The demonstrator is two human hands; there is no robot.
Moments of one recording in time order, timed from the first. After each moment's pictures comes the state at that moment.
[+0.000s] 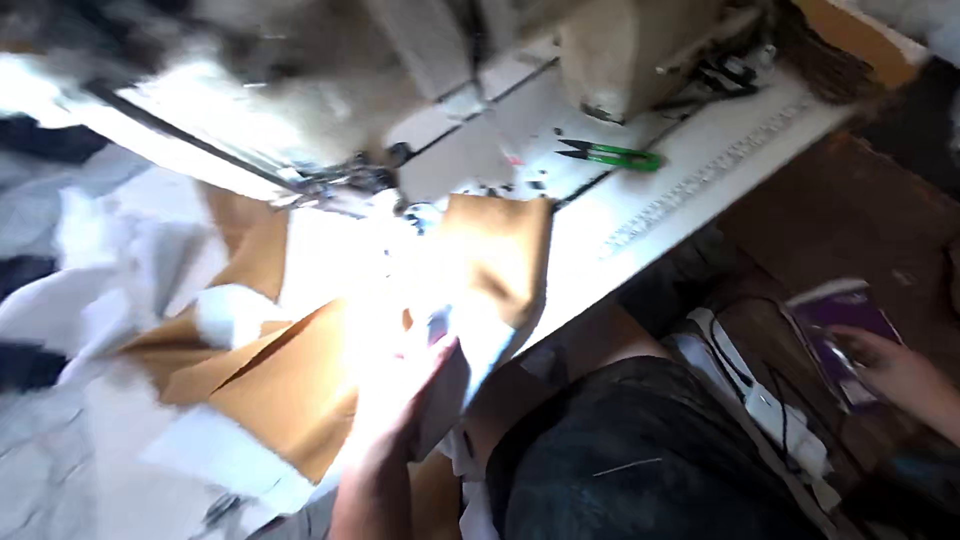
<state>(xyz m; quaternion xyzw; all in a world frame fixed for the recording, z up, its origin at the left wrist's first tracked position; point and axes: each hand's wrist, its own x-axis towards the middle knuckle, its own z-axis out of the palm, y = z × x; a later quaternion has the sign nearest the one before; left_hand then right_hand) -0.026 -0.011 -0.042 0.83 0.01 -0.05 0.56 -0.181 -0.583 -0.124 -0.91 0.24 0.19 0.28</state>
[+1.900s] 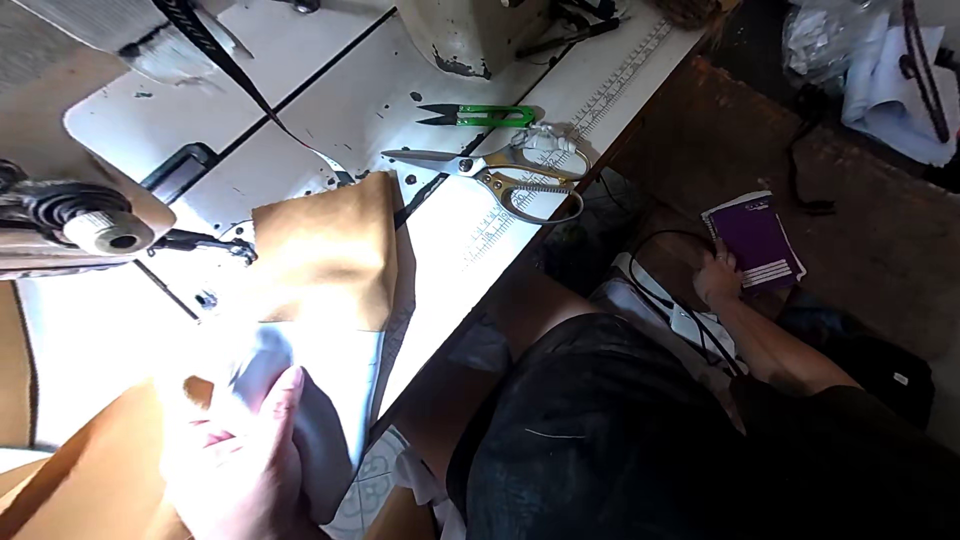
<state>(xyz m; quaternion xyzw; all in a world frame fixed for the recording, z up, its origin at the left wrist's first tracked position) -0.018 -0.012 -0.052 0.83 -0.01 0.09 0.55 -0.174 -0.547 -0.240 -0.84 0.48 0.21 0.13</state>
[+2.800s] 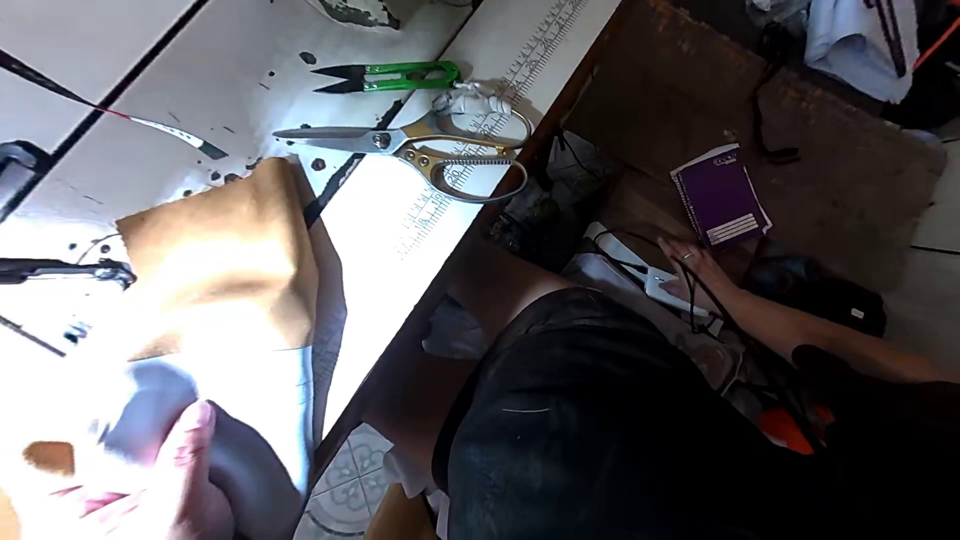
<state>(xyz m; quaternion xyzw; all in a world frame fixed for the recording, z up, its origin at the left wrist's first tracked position) -0.005 0.041 -0.086 0.84 -0.05 0.08 0.53 -0.228 -0.520 -0.171 -0.91 0.18 0.34 0.14</state>
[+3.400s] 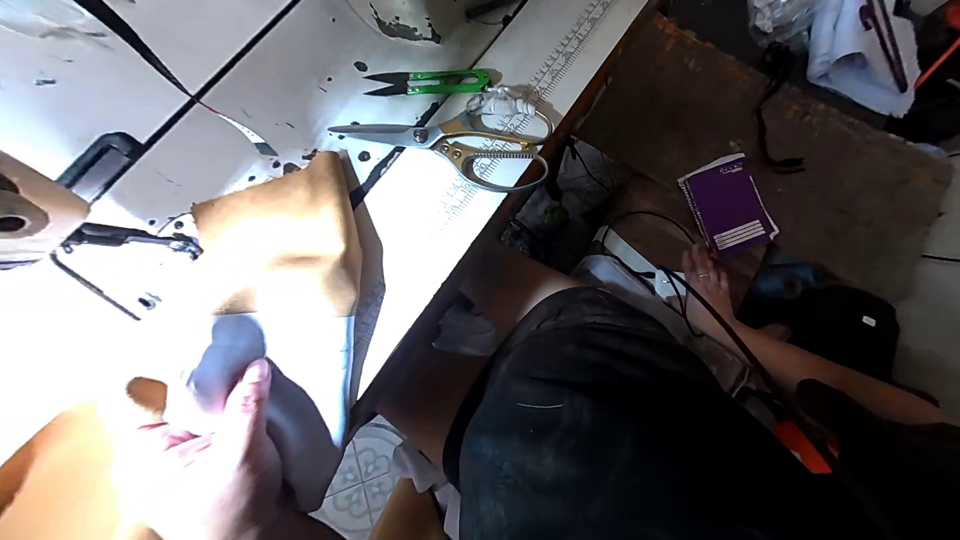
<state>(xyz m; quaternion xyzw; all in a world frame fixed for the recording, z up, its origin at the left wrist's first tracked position) -0.014 0.008 -0.072 0.82 -0.06 0.09 0.56 -0.258 -0.477 -0.202 -0.89 0.35 0.25 0.15</state>
